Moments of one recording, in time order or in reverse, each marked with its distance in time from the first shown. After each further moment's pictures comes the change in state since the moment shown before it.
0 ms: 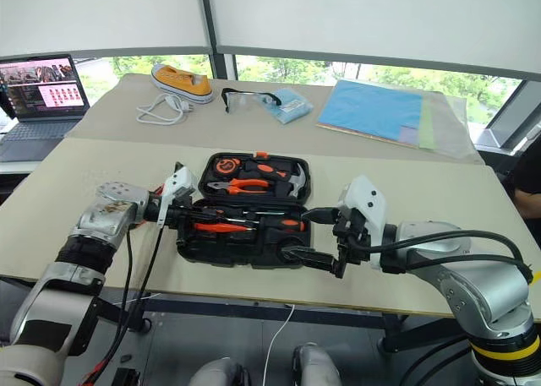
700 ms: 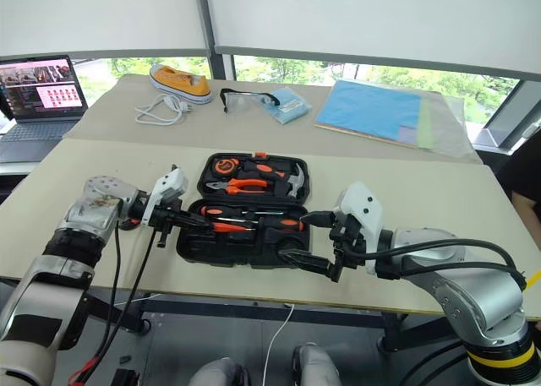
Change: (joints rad) left arm -0.051 0.047 0.007 0.015 -0.008 0.086 -0.149; right arm 0.031 0.028 0.003 -0.026 -0.007 -0.006 -0.043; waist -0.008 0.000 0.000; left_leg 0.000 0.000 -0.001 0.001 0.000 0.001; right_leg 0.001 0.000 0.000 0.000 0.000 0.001
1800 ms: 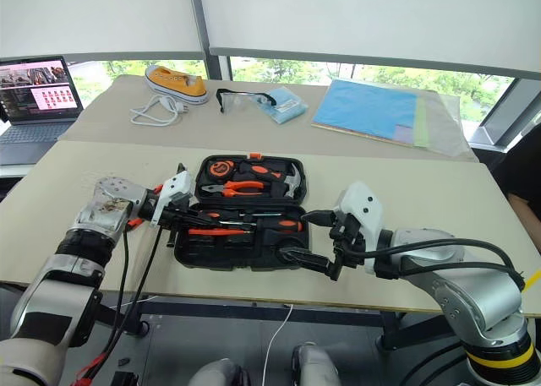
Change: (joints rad) left arm 0.058 -0.046 0.040 0.033 0.037 -0.194 0.064; right arm 0.005 0.007 0.004 0.000 -0.002 0.000 -0.022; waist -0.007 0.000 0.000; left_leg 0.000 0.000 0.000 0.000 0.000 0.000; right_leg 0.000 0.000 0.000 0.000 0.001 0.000
